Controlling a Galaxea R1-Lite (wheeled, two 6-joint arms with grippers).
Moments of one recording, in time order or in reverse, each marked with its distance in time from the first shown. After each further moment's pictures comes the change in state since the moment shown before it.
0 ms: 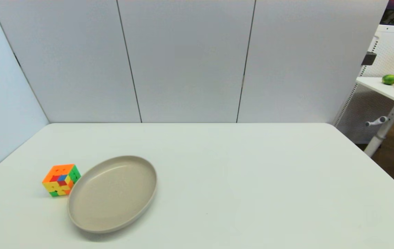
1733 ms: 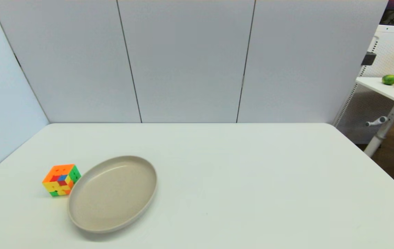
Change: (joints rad) left arm 0.007 -0.191 0.093 0.034 0.124 -0.143; right arm 0.000 0.000 0.000 0.001 0.000 -0.019
